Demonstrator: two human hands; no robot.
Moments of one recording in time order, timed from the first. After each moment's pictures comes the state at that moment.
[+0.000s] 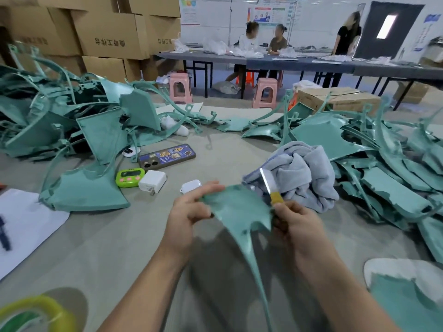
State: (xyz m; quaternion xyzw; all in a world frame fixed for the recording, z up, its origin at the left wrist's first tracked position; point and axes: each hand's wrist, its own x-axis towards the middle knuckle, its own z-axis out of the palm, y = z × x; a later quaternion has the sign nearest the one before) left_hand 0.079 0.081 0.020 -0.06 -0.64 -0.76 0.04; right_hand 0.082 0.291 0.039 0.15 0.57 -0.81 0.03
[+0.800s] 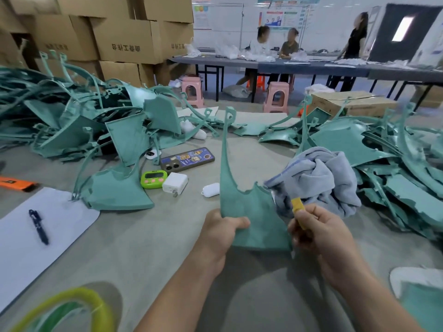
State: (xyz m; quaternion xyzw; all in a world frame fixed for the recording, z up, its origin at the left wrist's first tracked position) left_hand 0.090 0.100 0.024 0.12 -0.61 -0.78 -0.06; right_hand 0.088 0.296 0.030 0.05 0.68 -0.73 0.00
